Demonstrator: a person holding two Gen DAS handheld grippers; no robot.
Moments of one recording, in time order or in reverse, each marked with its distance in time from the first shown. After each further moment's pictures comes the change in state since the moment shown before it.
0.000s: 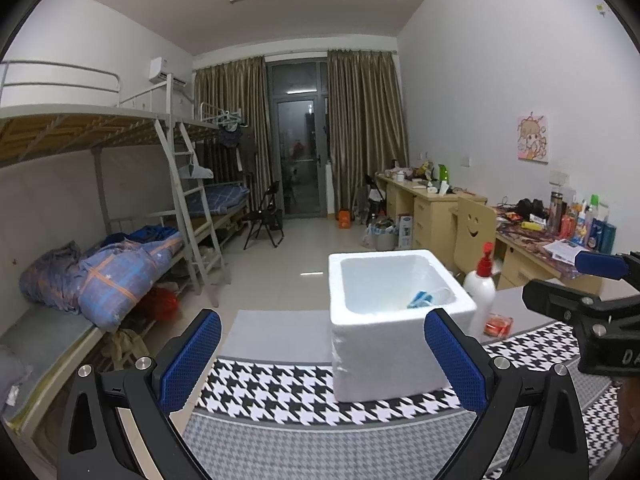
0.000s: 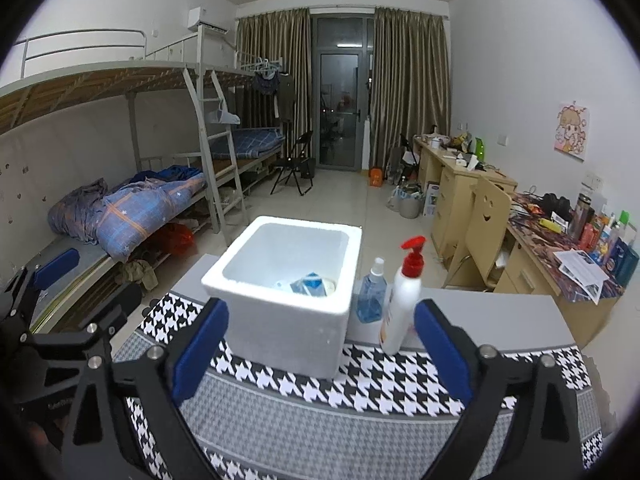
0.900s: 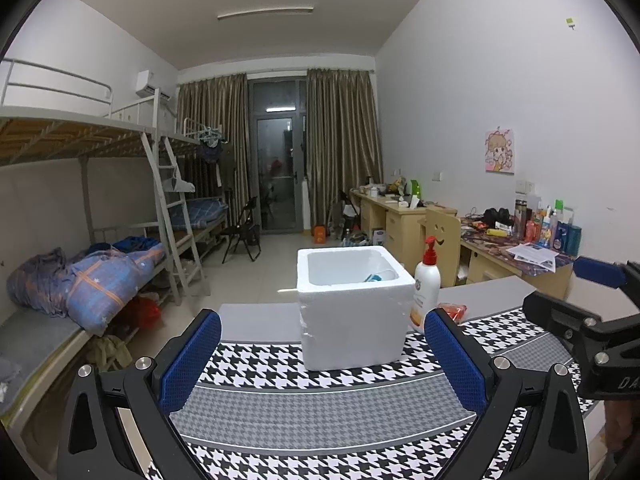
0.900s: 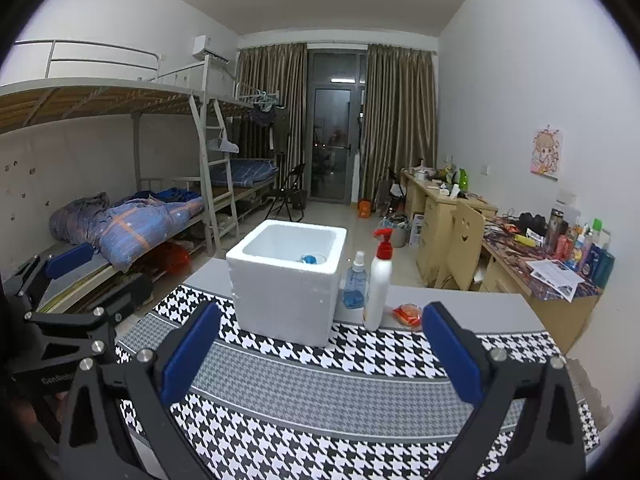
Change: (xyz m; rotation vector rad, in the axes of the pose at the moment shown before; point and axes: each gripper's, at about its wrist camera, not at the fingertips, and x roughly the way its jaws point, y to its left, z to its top) left arm -0.074 -0.010 -0.033 0.006 -0.076 -0.093; right arm -0.080 0.001 -0.067 0.000 -0.137 -0.050
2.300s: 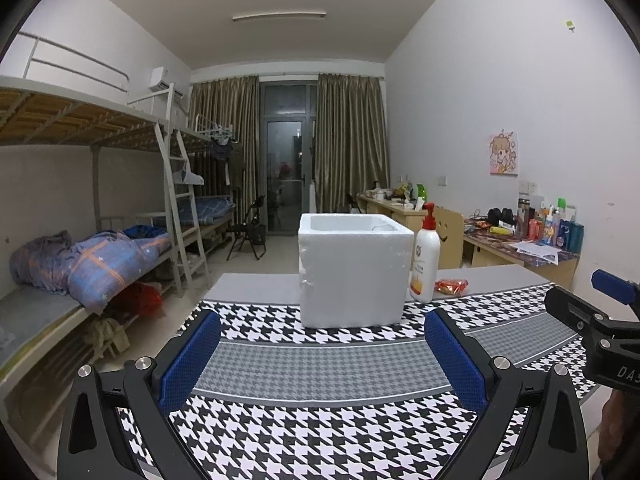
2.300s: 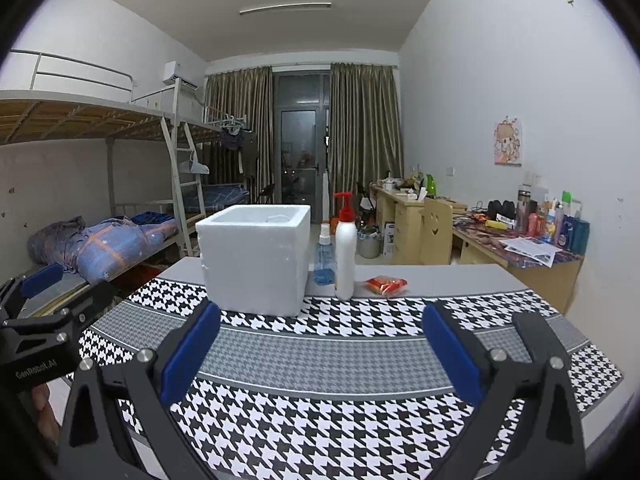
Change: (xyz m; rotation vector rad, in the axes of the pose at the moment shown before) left arm -0.014 -0.003 -0.076 -0.038 -0.024 0.030; right arm -0.023 -0.008 -0.086 0.071 -0.104 -0.103
